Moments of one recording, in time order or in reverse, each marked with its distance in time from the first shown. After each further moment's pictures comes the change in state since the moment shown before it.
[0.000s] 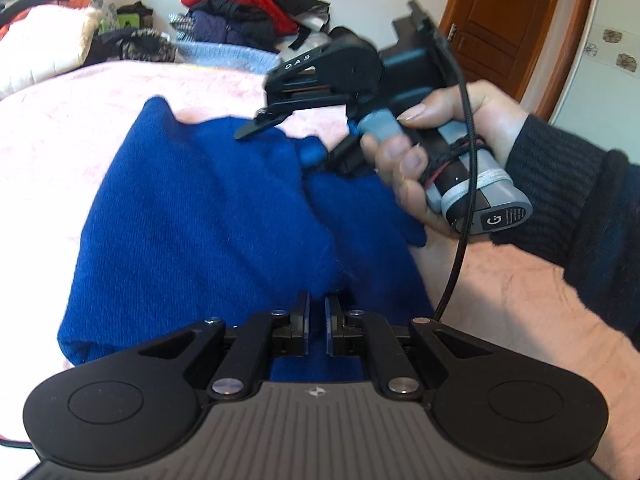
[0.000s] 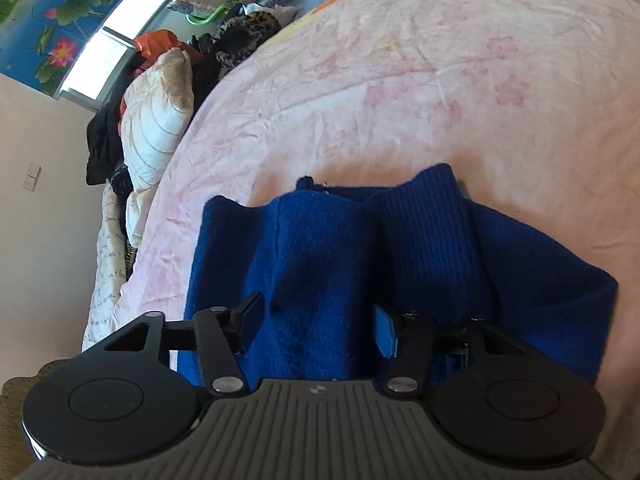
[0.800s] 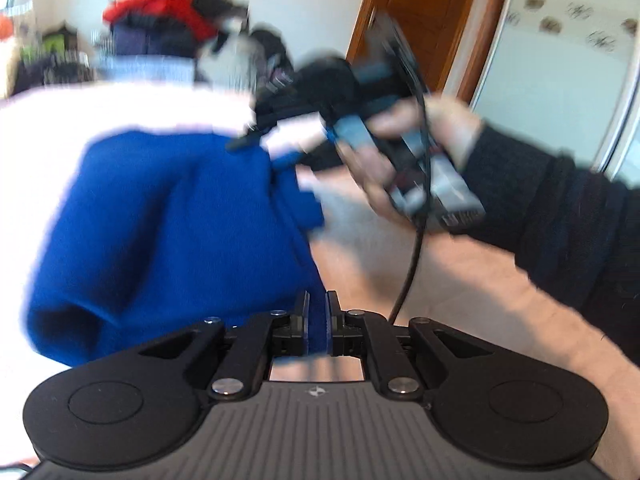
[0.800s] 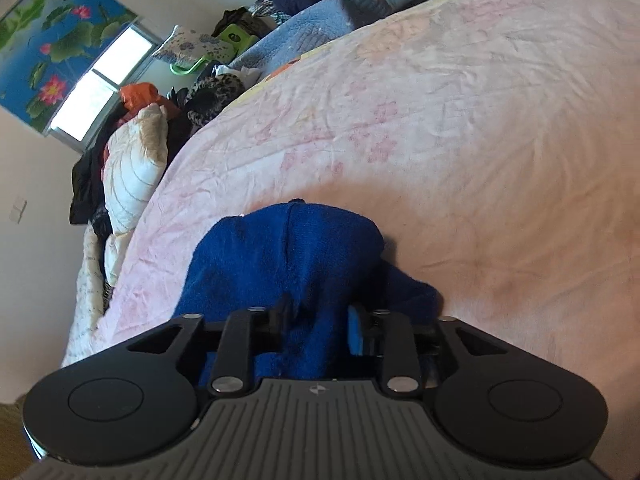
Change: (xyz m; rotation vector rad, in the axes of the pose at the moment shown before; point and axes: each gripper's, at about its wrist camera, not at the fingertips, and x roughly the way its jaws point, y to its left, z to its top) left arm -0.025 -0.028 -0.011 0.161 -0.045 -0.185; right arm -0.071 -0.057 -0.015 0.042 -0.156 -0.049
